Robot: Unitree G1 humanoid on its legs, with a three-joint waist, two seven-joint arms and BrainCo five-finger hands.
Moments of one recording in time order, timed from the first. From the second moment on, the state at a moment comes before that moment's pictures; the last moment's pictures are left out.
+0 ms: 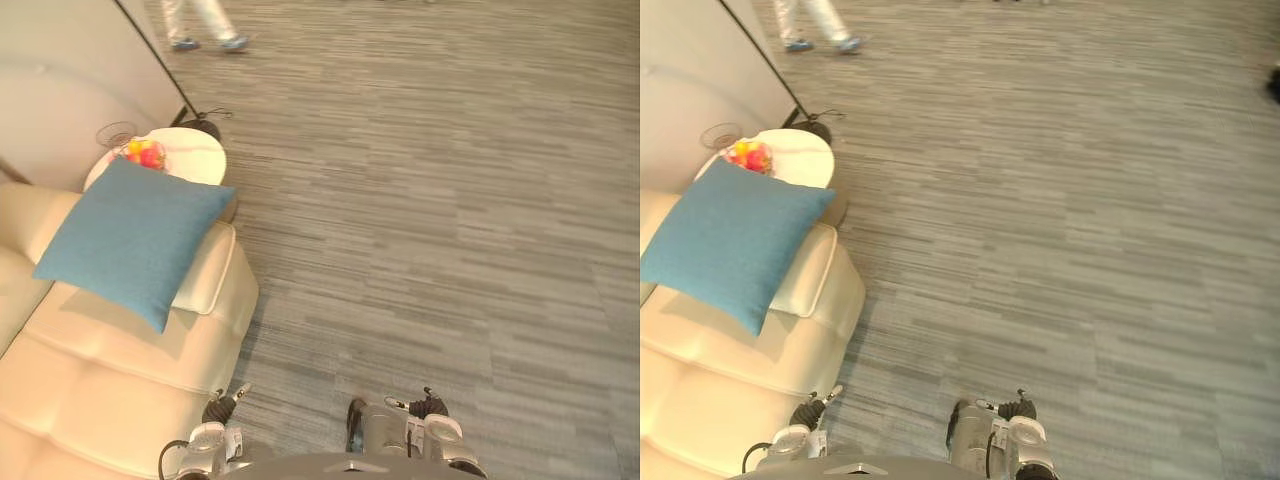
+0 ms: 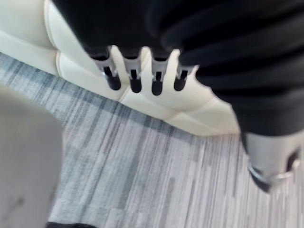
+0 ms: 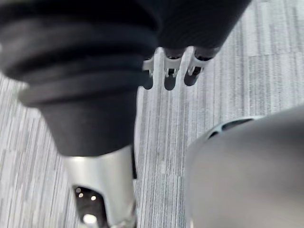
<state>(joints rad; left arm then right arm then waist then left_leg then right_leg) 0.05 -0.02 0.18 0.96 0.04 -0.02 0.14 0.01 -0.04 -0.28 0.93 -0.08 0.02 -0.18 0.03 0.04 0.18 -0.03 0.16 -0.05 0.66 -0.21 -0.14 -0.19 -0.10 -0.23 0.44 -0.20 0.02</state>
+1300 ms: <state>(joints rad) 0.06 -0.03 0.24 0.95 0.01 -0.02 0.15 0.07 -0.03 -0.28 0.89 -0.09 0.01 -0.18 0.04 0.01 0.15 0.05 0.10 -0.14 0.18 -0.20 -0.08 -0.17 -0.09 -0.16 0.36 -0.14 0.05</state>
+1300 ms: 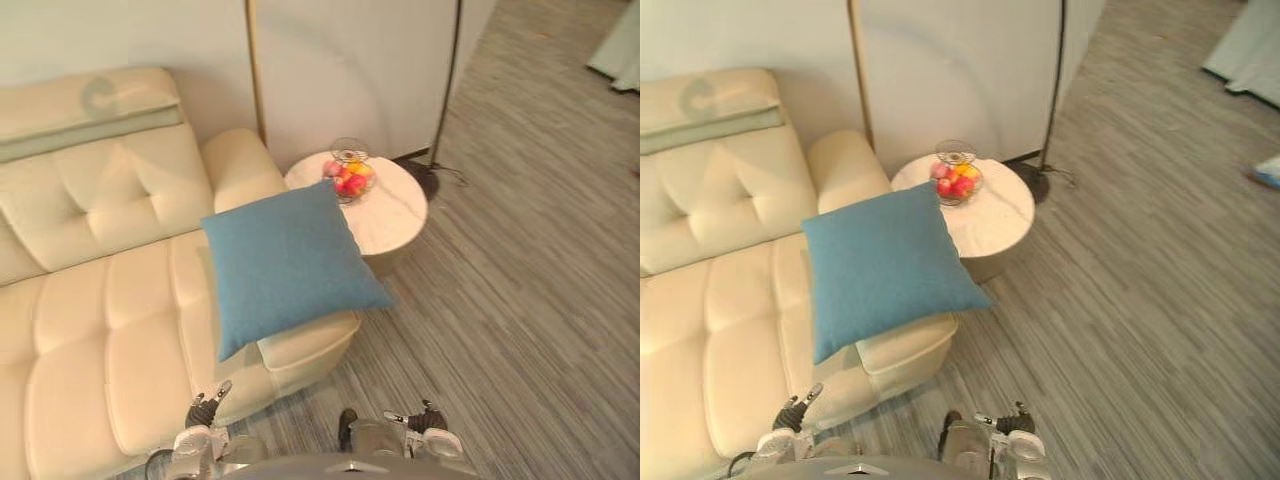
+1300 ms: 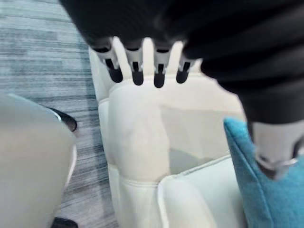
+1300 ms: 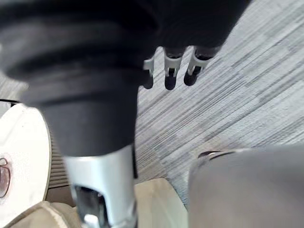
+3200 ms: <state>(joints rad) -0.31 0.21 0.12 0.58 -0.23 -0.05 0.22 -0.51 -0.40 -0.16 0.46 -0.07 0.02 -0.23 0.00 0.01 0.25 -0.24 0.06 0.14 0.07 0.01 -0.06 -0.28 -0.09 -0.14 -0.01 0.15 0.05</state>
